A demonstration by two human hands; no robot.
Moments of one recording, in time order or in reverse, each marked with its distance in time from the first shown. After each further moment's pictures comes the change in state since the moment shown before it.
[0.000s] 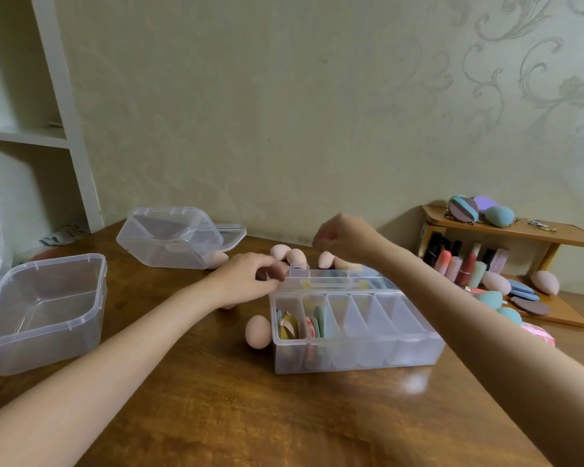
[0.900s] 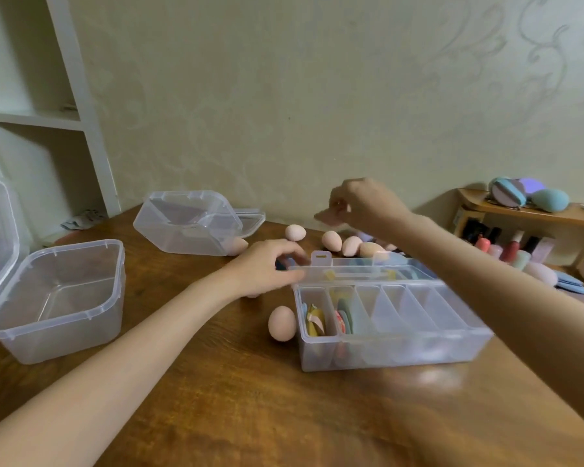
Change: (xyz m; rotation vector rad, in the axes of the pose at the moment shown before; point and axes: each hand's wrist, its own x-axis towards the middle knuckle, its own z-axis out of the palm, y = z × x) left_hand 0.005 -0.015 0.001 -0.113 -0.011 0.034; right_hand 0.038 -0.002 0.007 -0.197 0.090 -0.125
